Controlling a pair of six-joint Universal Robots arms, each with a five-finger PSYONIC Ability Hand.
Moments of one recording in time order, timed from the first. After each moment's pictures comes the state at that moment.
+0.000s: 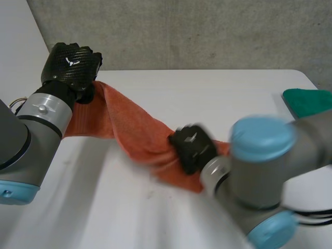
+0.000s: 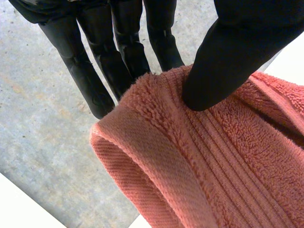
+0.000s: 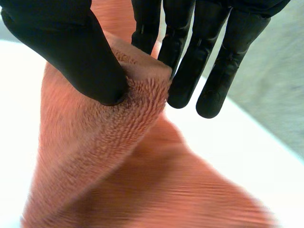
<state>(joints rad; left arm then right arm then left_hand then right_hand) 4.29 -1.68 -1.60 3.41 -1.59 3.63 2.27 -1.11 1.48 -0.06 1.53 2.83 1.12 1.20 1.19 1.20 0.96 0.97 1.17 1.18 1.19 0.98</state>
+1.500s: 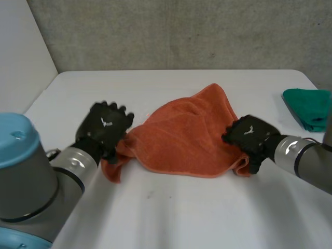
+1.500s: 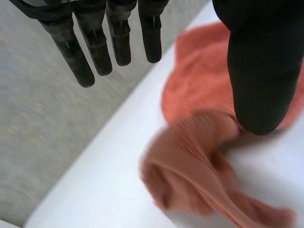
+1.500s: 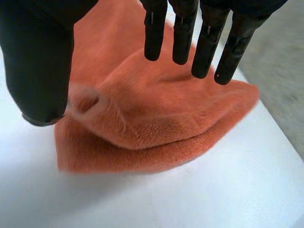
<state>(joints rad) 4.18 -1.73 -1.77 3.34 -1.59 3.67 1.78 -1.21 1.57 0.17 1.11 2.31 0.37 0.36 0.36 0.35 0.17 0.35 0.40 0.40 0.39 0.21</state>
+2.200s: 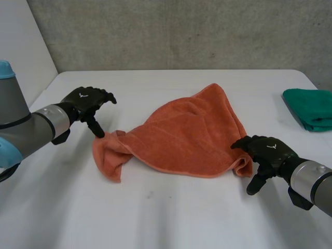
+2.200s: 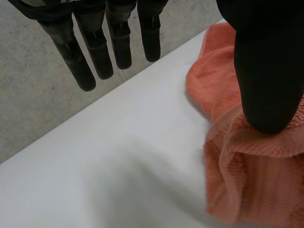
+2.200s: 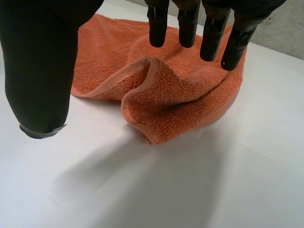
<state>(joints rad) 4.55 -2.13 -1.26 3.07 -1.14 3.50 1.68 -1.33 1.87 0.01 1.12 2.84 0.37 0.40 0.40 0.40 0.23 0.20 0.22 0.21 0.23 0.06</state>
